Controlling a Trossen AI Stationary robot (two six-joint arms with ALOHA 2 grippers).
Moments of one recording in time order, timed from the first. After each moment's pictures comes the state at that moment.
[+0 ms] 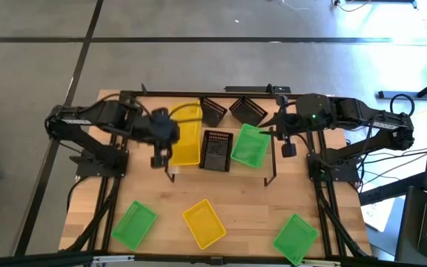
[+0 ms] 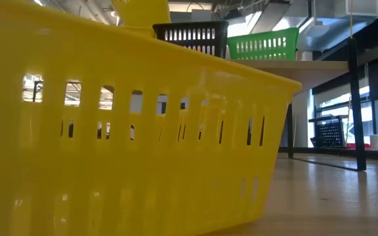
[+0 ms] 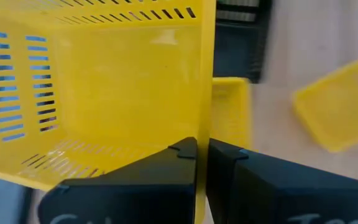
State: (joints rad) left arm -0.15 1.39 1.73 -1.29 -0.27 -0.15; right arm 0.00 1.13 1.42 -0.88 0.07 -0.31
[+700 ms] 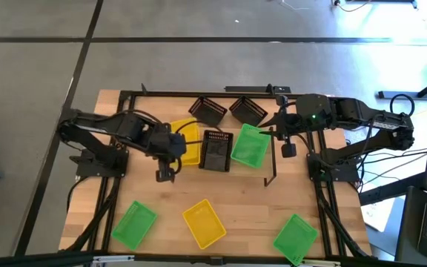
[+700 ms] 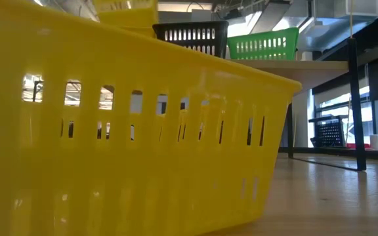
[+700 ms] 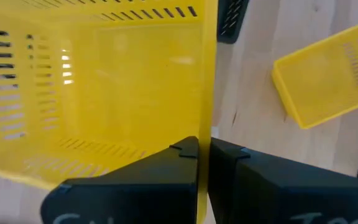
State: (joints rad) left arm -0.22 1.50 1.73 -1.37 -0.19 -0.36; right arm 0.00 1.13 1.42 -0.88 0.07 -0.31
